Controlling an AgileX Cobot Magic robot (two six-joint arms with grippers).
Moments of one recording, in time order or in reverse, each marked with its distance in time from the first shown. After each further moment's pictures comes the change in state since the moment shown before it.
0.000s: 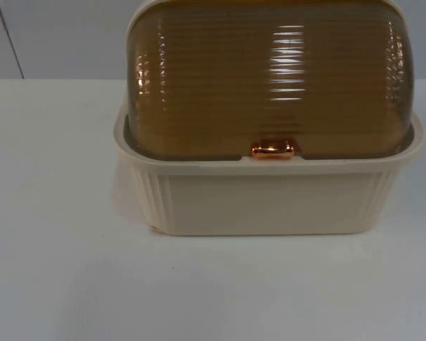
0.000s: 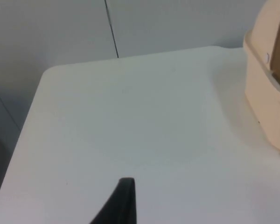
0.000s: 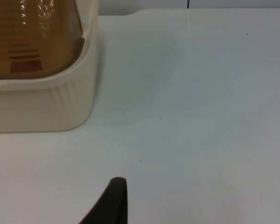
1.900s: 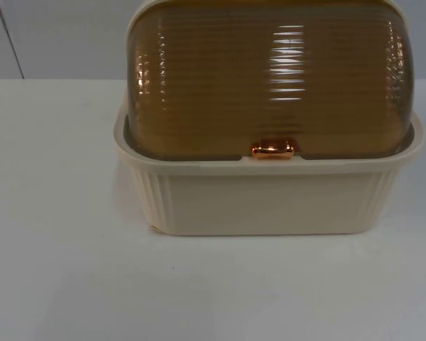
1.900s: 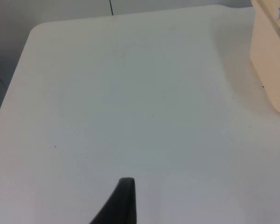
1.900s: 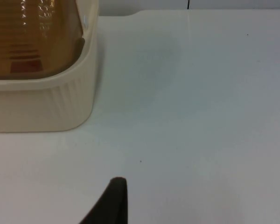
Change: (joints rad) right arm 0.000 0.000 0.000 0.000 -0.002 0.000; left arm 0.000 0.000 0.107 0.008 0.003 -0.034
